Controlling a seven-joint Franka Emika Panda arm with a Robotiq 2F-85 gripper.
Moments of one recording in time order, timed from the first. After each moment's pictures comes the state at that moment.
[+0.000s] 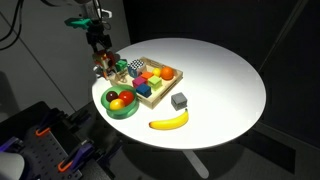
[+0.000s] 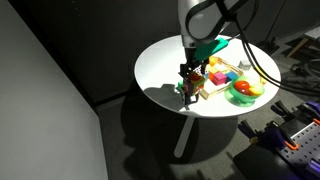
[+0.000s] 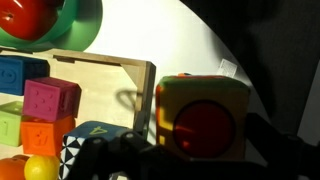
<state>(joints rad) 0.31 0.43 0.10 -1.99 -0.09 2.24 0.35</state>
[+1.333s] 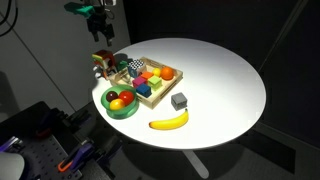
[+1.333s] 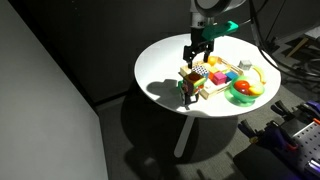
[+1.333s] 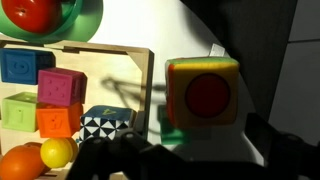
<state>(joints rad) 0.21 0.32 0.13 -2.01 0.03 2.23 0.23</state>
